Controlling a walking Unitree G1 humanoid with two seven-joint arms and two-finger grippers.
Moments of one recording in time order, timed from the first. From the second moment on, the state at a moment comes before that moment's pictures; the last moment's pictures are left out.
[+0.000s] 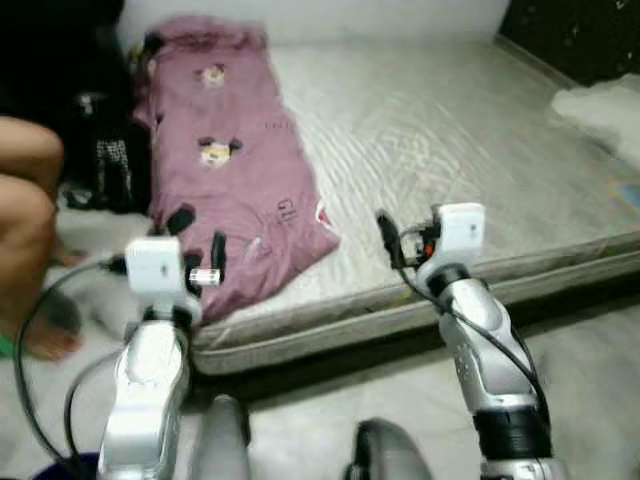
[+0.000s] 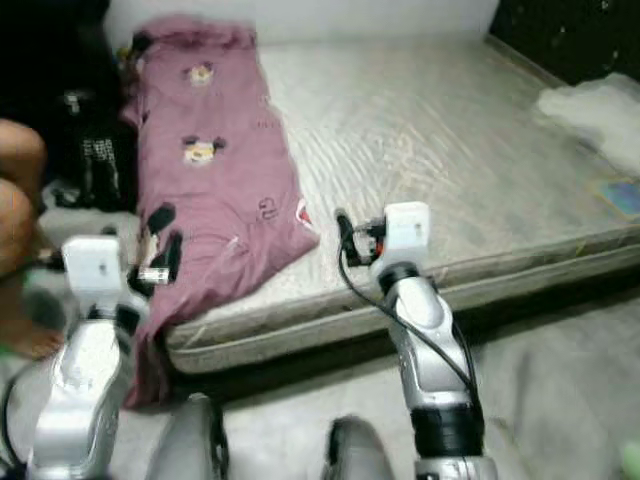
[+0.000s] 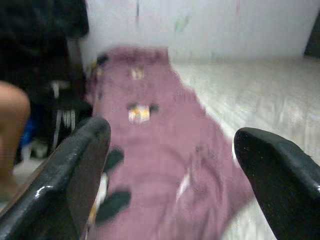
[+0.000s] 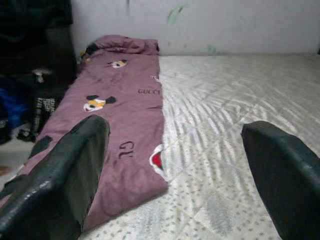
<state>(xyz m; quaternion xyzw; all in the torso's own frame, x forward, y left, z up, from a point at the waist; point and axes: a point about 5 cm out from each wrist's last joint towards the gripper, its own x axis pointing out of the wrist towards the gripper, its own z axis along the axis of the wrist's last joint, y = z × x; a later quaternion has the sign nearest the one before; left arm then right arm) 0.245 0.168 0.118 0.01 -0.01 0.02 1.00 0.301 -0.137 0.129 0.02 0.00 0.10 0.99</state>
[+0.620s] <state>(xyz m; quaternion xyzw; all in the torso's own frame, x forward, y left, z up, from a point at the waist) 0.245 0.170 0.114 0.01 0.01 0.03 1.00 0.303 -0.129 0.127 0.01 0.00 0.13 0.99</state>
